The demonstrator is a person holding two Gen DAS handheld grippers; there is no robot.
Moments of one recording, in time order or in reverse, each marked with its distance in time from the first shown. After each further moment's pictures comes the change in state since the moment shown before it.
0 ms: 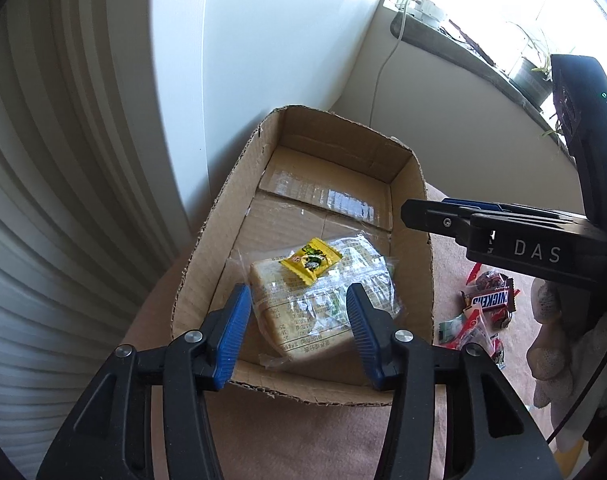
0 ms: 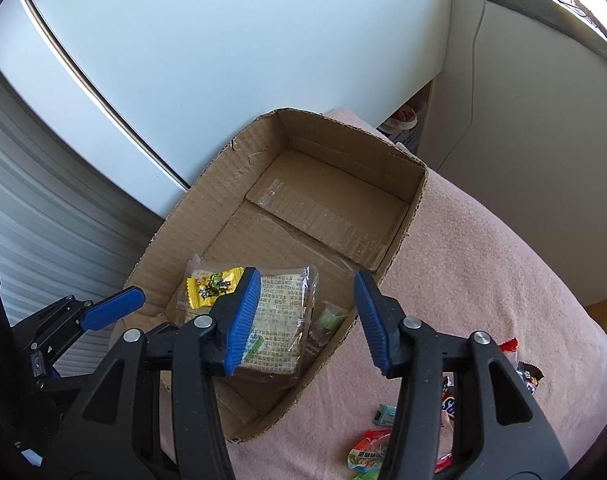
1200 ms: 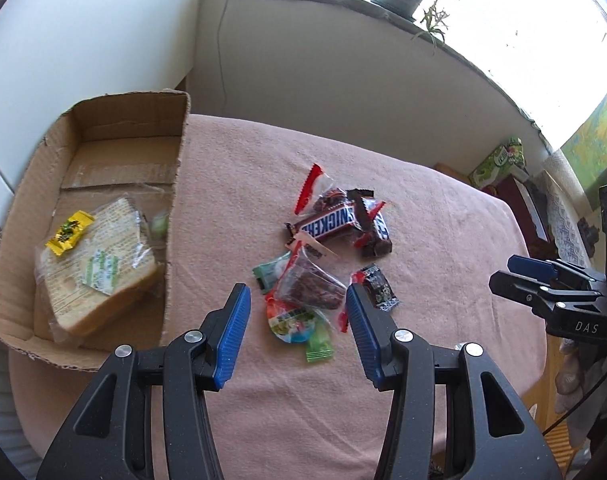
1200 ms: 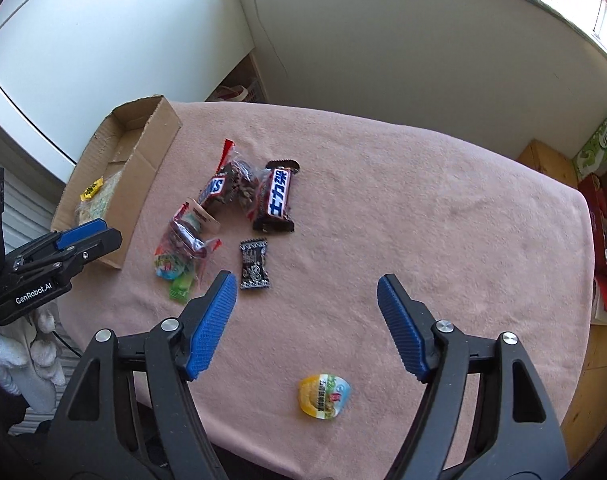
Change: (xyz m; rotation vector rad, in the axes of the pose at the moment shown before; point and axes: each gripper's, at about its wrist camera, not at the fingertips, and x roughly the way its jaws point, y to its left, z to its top) left arm 0.014 -0.153 -0.048 0.314 0.116 -0.264; right arm -0.142 -0.156 -0.217 0.386 -0.048 -0.242
